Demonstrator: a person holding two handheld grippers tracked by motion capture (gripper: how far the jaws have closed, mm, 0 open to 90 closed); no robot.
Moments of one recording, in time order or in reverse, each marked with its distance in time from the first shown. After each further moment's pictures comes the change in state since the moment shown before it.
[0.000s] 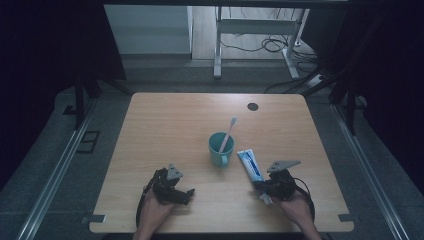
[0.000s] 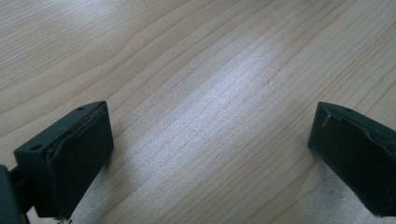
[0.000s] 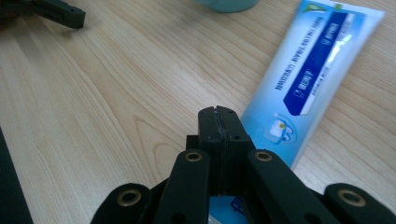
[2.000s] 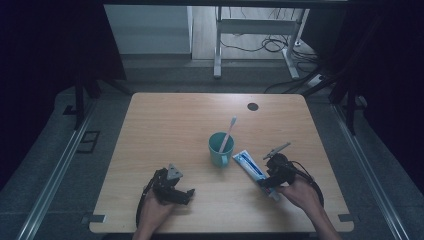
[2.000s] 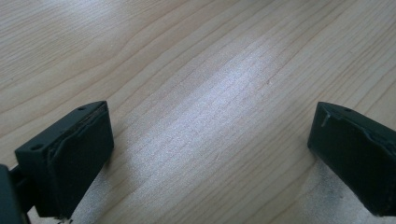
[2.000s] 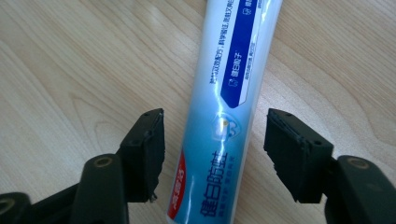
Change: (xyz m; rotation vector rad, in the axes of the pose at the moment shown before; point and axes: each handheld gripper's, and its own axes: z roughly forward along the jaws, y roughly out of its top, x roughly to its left) left arm 0.000 0.000 0.000 0.000 0.000 0.000; right arm -0.020 0.042 0.001 0.318 -0.132 0.012
